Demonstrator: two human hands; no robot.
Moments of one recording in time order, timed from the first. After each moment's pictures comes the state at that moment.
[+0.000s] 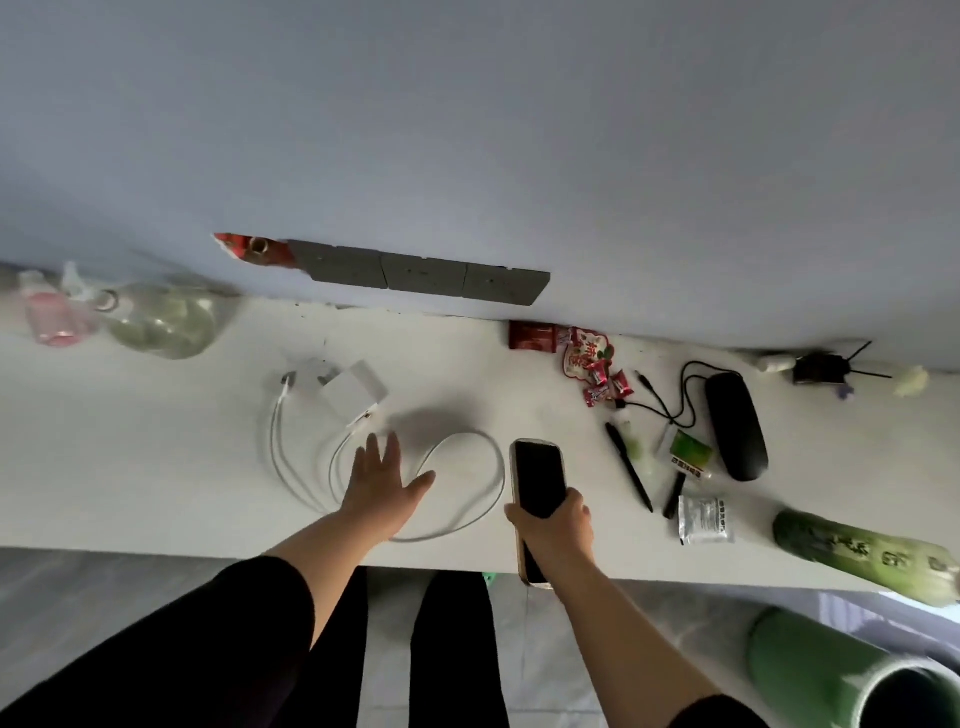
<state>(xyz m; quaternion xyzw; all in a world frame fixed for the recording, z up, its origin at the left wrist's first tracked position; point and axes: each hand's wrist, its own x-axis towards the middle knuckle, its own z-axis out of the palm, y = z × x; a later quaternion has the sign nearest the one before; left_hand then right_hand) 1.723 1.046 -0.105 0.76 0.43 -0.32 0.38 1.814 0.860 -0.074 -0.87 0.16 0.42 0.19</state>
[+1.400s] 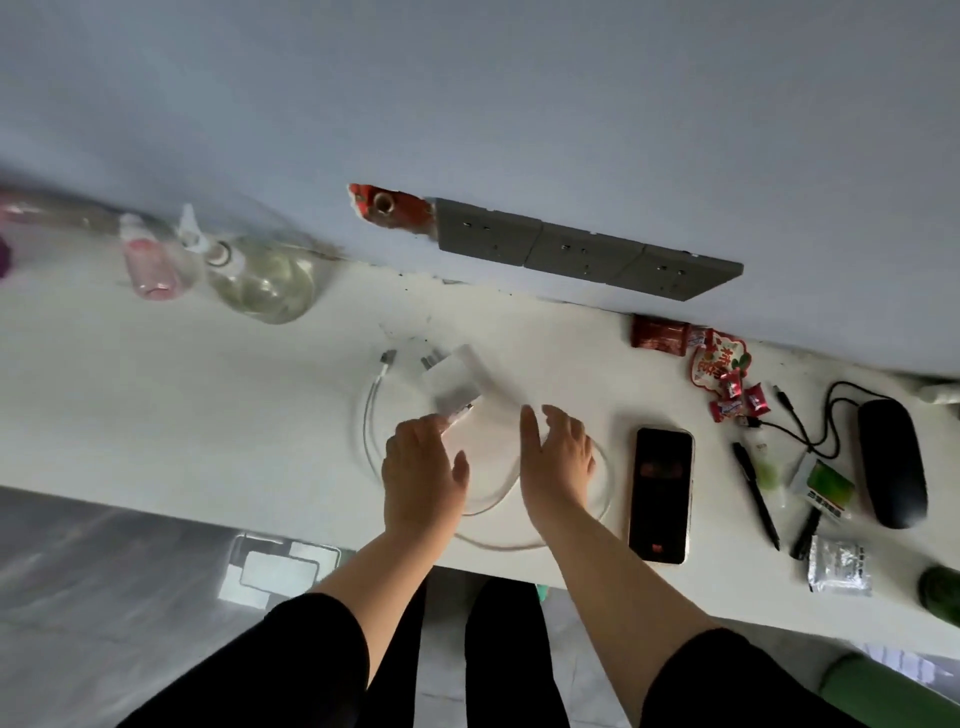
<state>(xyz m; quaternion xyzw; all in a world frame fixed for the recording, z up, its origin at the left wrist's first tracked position) 1.683 1.094 -0.121 0.84 0.47 -0.07 0.28 1.783 1.012 -0.122 -0.92 -0.02 0.30 0.23</state>
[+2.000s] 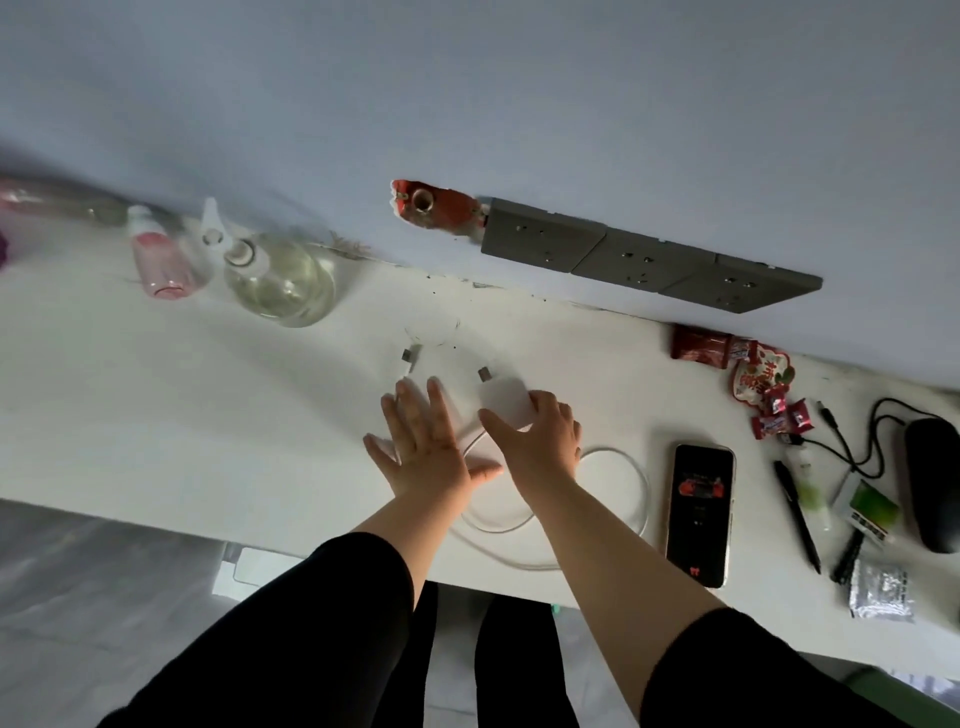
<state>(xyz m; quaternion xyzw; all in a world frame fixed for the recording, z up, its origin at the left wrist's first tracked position) 1.732 1.117 -0.152 0.82 0.46 -0.27 0.22 1.816 1.052 -0.114 -0.90 0.00 0.33 0.27</state>
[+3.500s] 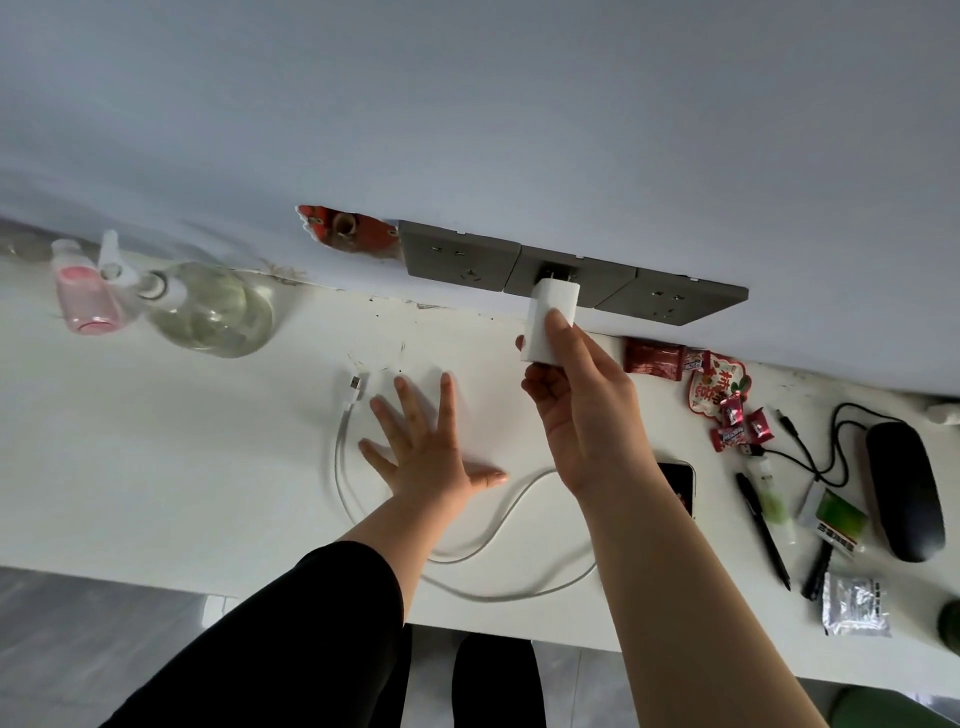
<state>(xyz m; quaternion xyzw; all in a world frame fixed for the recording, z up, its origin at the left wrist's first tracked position) 1.748 1.114 -0.163 0.80 0.46 -0.25 0.30 1.866 1.056 -0.047 -0.55 0.17 0.39 0.72</state>
